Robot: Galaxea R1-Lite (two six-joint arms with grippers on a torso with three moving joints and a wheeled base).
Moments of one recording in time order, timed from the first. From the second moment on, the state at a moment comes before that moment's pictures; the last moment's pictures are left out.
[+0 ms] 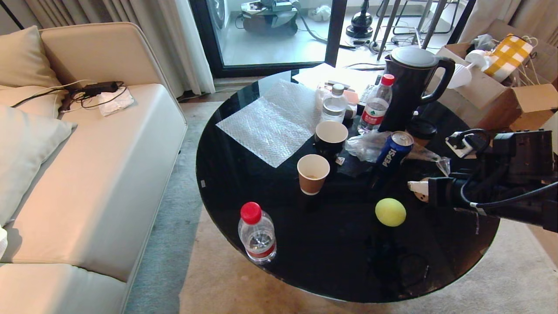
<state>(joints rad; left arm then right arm) 0.00 0.00 0.00 0.01 0.01 -0.01 0.15 1.62 -0.72 -0.44 0.13 0.05</state>
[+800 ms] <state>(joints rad) 0.00 0.00 0.00 0.01 0.01 -0.01 0.18 1.73 -0.75 -0.40 0.38 -0.17</state>
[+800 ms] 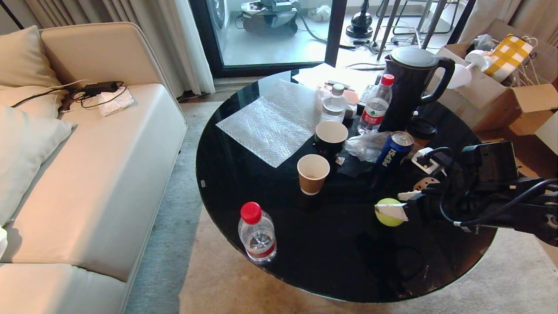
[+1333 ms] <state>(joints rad) 0.00 0.00 0.00 0.01 0.01 -0.01 0.14 1.78 -0.76 -0.40 0.39 -0.27</state>
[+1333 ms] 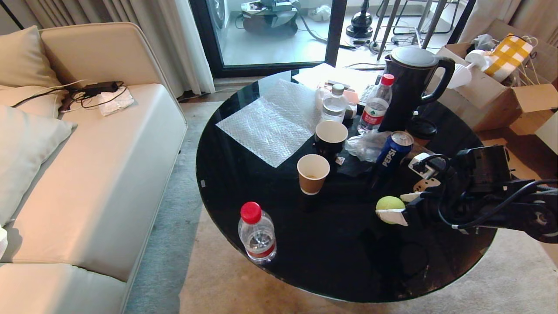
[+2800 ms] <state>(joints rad) 0.00 0.00 0.00 0.01 0.01 -0.01 0.13 1.93 -0.81 -0.50 0.34 -0.33</state>
